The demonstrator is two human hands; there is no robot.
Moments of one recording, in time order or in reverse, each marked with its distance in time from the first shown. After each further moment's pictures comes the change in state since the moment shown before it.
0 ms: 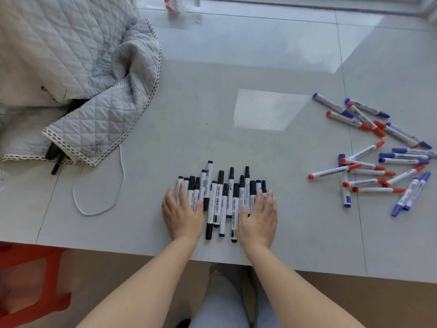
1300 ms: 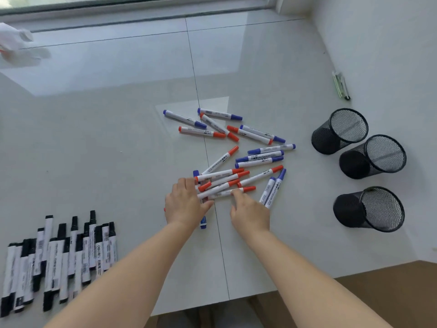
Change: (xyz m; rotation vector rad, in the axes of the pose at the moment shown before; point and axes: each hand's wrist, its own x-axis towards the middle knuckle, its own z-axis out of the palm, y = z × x) left_hand -0.059 0.340 0.145 0.294 -0.139 0.481; right_hand 0.162 0.261 -0.187 -0.150 -0.046 -0.165
